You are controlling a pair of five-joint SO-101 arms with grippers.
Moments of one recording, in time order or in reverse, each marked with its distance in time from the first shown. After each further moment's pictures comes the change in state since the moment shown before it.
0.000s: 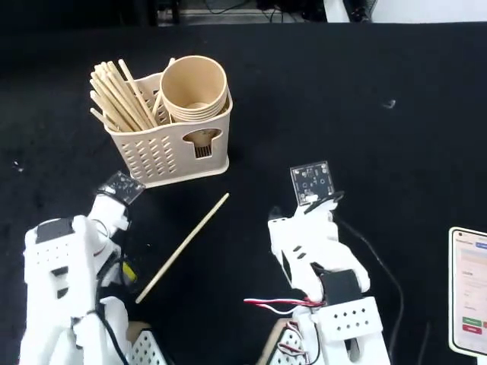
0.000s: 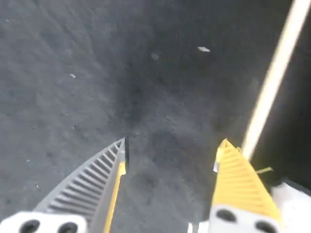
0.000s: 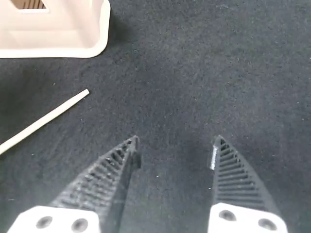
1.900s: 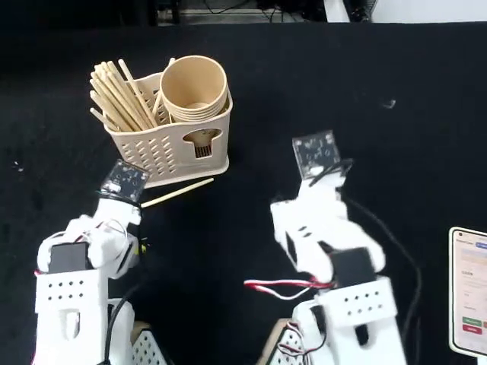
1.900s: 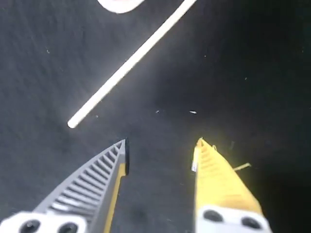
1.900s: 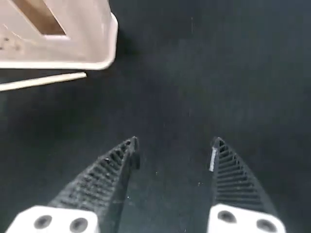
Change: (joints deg) left arm 11.0 -20.5 2.5 0.7 17.4; right arm -0.2 13.5 -18.4 8.6 0.2
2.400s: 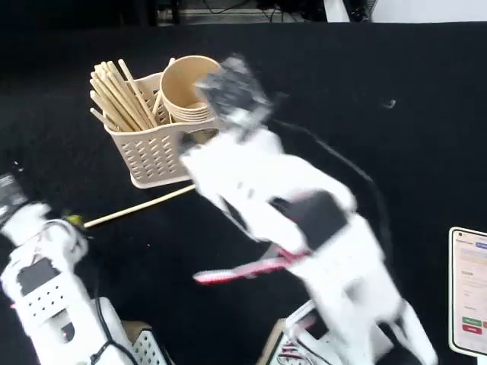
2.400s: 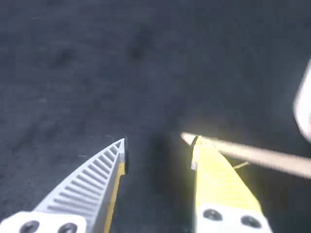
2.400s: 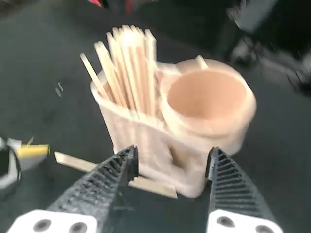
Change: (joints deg) left arm -28.1 0.1 8.9 -22.1 33.1; right arm -22.7 28.7 -51.4 6.9 0.1
